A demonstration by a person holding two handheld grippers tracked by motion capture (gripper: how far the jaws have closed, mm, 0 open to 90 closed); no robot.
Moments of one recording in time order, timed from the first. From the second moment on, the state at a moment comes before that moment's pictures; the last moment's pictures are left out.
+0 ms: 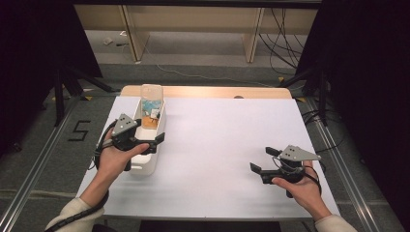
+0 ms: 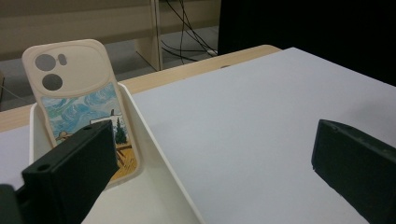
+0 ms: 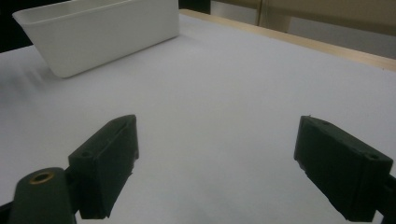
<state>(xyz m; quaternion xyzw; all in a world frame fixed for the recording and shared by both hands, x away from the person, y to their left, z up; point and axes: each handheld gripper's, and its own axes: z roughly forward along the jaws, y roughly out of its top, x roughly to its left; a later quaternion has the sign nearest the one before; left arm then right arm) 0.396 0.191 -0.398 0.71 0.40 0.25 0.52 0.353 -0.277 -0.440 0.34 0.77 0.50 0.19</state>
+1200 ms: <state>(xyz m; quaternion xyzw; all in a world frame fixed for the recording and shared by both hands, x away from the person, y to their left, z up) 0.371 0.192 -0.418 0.73 0.37 0.24 0.52 0.353 -0.277 -0.440 0.34 0.77 0.50 0.19</state>
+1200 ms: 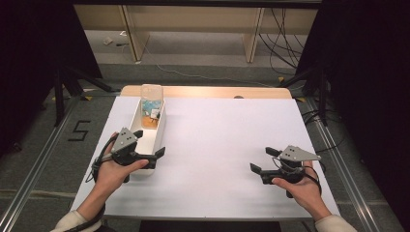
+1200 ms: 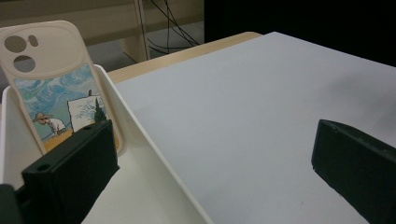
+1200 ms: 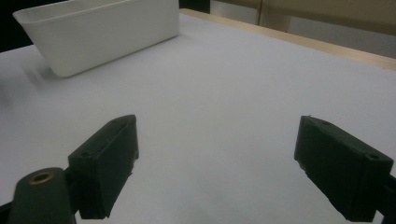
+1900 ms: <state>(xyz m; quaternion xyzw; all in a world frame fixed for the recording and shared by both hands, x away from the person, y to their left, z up) 0.362 0.193 -0.424 0.74 0.37 0.24 0.52 0.352 -0.281 -0.439 0.34 0.77 0.50 0.19</state>
